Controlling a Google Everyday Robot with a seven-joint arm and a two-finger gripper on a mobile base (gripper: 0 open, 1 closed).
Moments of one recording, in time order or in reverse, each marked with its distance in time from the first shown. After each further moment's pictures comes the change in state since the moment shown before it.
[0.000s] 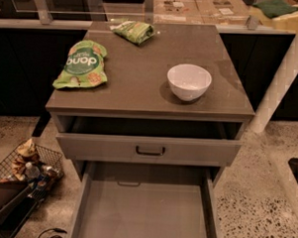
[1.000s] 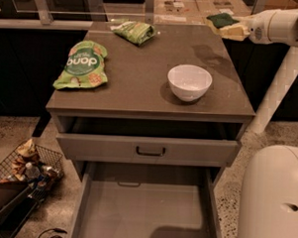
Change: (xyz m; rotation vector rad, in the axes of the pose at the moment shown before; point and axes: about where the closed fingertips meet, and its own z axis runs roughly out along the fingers) arm 0.026 0.003 0.182 -0.068 -0.023 0.037
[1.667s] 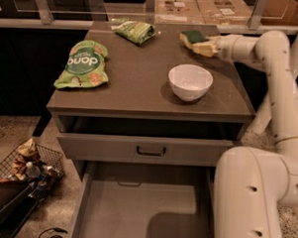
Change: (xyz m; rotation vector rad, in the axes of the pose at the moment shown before) arm 0.048 0.033 0.105 -0.092 -0.105 0.100
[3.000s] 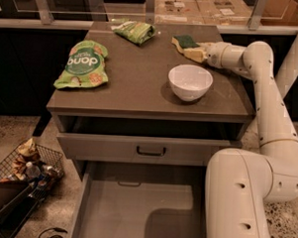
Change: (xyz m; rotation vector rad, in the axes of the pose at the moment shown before) arm 0.026 0.013 0.037 -0.036 -0.036 0.045
